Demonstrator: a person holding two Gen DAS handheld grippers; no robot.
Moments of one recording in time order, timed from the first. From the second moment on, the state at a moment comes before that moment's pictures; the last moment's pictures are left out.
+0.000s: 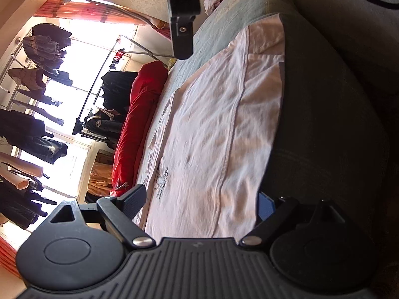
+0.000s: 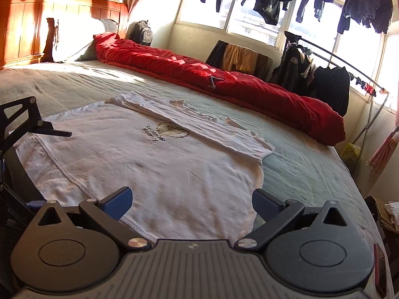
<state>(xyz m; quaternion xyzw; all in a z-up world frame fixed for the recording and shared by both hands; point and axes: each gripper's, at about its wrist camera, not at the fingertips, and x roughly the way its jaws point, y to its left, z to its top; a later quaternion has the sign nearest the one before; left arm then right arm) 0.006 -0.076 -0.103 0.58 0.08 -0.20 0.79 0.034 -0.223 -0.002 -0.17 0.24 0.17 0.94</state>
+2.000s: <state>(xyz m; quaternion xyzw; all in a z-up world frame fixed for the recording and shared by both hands) 0.020 -0.014 -0.118 0.62 0.12 -0.14 0.77 0.034 -0.139 -0.098 -0.52 0.17 0.12 0.83</state>
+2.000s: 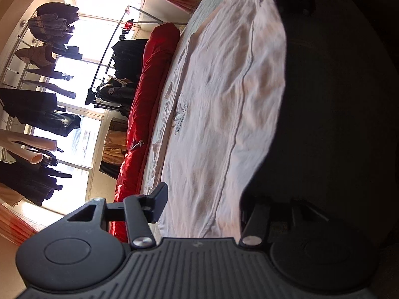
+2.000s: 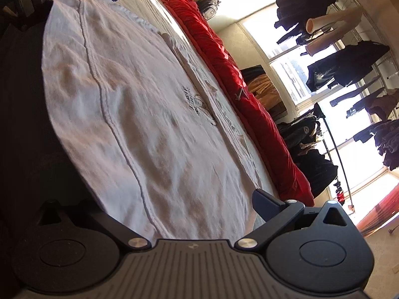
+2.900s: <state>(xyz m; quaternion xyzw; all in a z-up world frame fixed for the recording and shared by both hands) 0.032 -0.013 -0.101 0.64 0.10 -0.15 0.74 0.014 -0.120 -0.088 -0.57 0.15 0.16 0.79</state>
